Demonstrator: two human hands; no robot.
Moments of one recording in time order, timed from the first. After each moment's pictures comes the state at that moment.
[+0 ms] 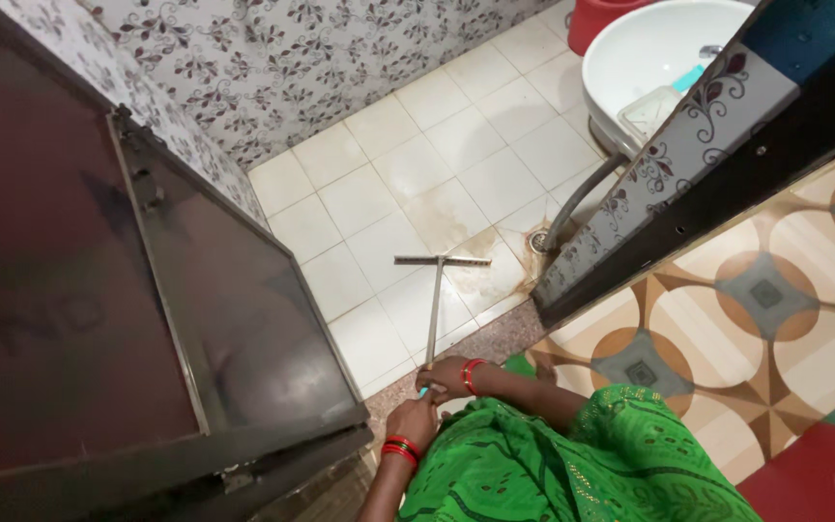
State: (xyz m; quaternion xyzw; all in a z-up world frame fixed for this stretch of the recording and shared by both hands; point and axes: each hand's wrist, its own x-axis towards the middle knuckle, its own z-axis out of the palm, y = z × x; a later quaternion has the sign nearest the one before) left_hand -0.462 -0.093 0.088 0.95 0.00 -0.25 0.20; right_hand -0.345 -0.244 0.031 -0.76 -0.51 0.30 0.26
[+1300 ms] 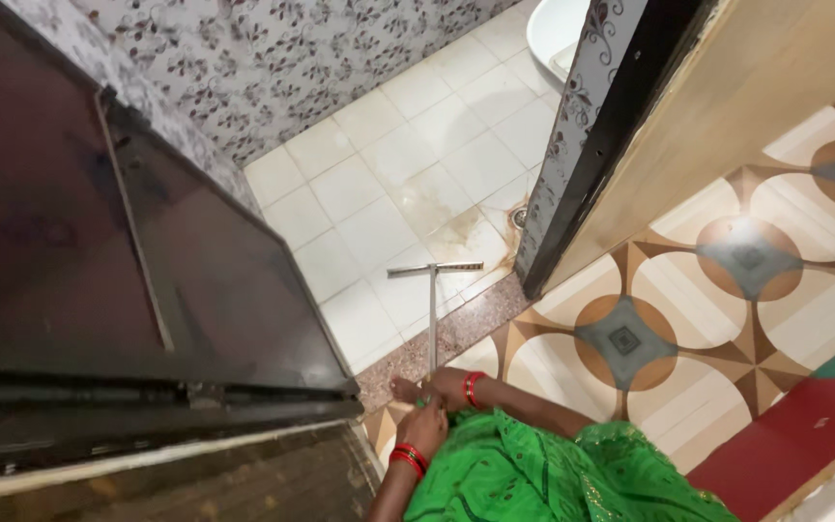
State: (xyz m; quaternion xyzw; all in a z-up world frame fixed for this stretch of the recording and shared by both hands) left_hand -0.606 -0.182 0.081 0.95 -0.02 -0.20 0.24; right_hand -0.494 -0.308 0.024 -0.77 -0.51 0.31 0.20
